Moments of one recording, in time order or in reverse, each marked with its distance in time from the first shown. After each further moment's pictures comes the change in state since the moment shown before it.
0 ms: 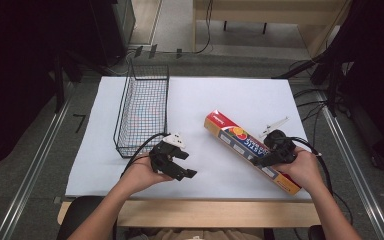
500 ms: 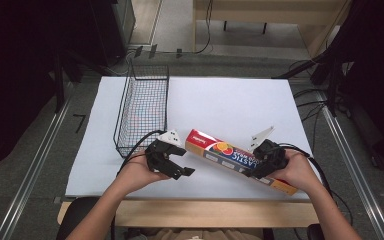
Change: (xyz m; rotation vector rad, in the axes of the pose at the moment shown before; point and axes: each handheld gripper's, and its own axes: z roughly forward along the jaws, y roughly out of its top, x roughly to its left) left arm -0.005 0.005 -0.019 -0.039 0.021 0.024; right arm 0.032 0.006 0.008 0.022 0.102 -0.287
